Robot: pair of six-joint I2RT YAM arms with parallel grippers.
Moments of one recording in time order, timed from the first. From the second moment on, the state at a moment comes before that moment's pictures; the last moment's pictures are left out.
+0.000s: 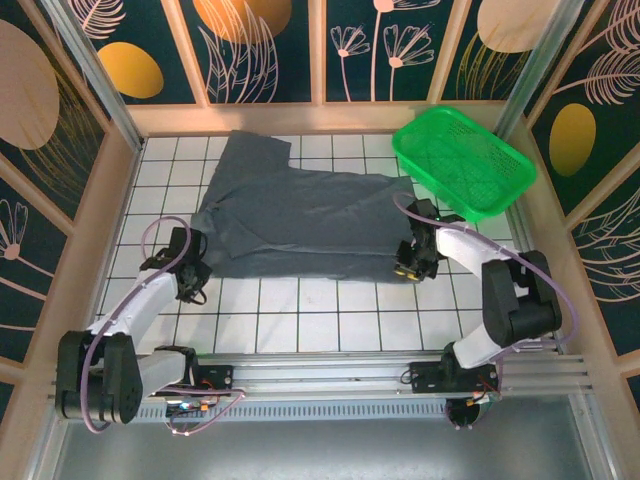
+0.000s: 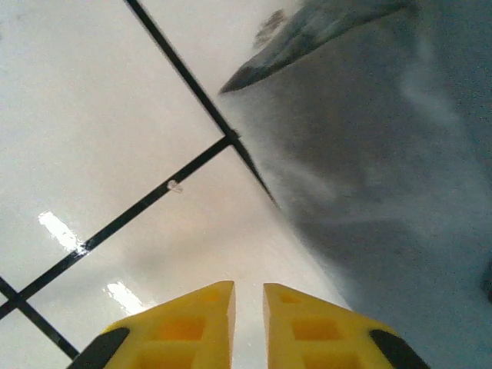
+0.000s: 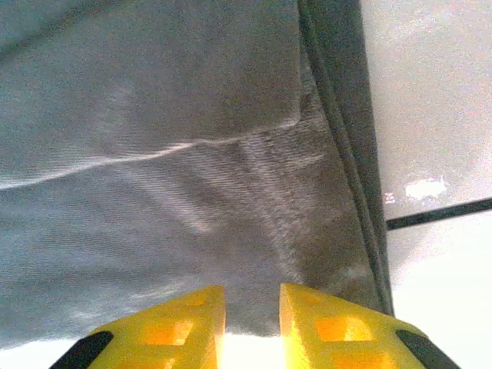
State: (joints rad) left arm -0.09 1.16 0.59 -0.64 -0.17 -1.05; right arm 0.28 1.53 0.87 -0.75 -0.14 0.59
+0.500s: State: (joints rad) left arm -0.15 1.40 0.76 -0.48 0.13 -1.07; right arm 0.28 1.52 1.01 -0.72 -0.13 0.58
